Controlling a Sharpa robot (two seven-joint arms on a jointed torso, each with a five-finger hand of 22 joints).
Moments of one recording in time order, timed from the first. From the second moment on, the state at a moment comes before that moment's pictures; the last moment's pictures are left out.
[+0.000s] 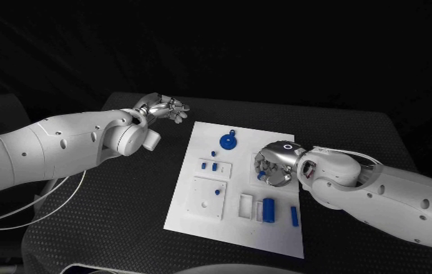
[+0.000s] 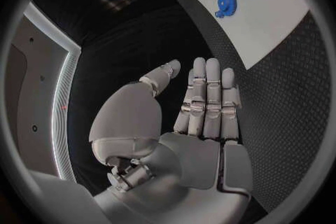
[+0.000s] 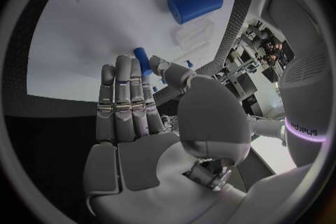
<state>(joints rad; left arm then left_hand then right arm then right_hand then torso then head) 1.31 -0.89 -0.23 1.31 -0.23 -0.30 0.21 1.06 -0.13 0.54 -0.14 0.20 0.96 0.13 0.26 0.64 1.32 0.05 0.15 0.37 1.05 0.03 0.61 0.72 0.03 0.78 -0.07 0.58 1.31 1.13 -0.72 -0.12 1.49 -1.73 -0.15 -0.08 1.17 -0.19 0.83 -0.17 0.05 1.04 0.10 0.34 0.50 1.33 0.05 0.15 0.20 1.30 -0.03 0.39 0.98 0.25 0.95 0.12 0.51 1.31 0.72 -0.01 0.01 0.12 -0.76</state>
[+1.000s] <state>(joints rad) 1.31 -0.89 -0.23 1.30 -0.23 -0.30 0.20 1.06 -0.13 0.54 -0.14 0.20 0.96 0.13 0.26 0.64 1.32 0.05 0.15 0.37 1.05 0.03 0.61 0.72 0.03 0.78 -0.07 0.58 1.31 1.14 -0.78 -0.09 1.62 -1.69 -0.21 -0.09 1.17 -0.19 0.85 -0.19 0.05 1.04 0.10 0.35 0.50 1.34 0.05 0.16 0.21 1.31 -0.03 0.40 1.00 0.25 0.96 0.12 0.52 1.31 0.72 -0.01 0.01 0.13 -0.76</state>
